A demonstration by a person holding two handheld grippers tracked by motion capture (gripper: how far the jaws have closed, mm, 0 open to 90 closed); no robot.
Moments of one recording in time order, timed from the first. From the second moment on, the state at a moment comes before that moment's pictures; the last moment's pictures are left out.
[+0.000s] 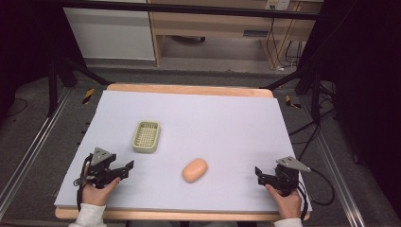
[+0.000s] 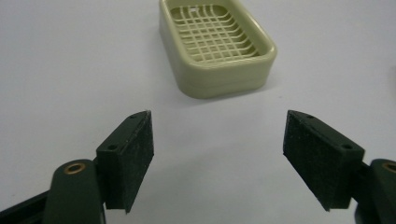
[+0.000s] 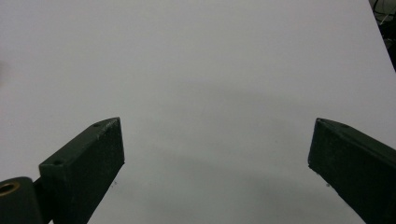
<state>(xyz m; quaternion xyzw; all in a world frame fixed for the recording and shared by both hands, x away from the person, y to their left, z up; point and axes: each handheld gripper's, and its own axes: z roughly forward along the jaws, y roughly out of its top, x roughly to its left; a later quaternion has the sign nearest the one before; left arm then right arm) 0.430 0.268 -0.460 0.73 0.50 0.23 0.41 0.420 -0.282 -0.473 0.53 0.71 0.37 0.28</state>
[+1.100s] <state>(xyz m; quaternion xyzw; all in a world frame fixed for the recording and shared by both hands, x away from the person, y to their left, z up) 0.420 0.223 -0.452 0.77 0.45 0.21 0.41 0.418 -0.279 -0.472 0.53 0.71 0.35 0.29</state>
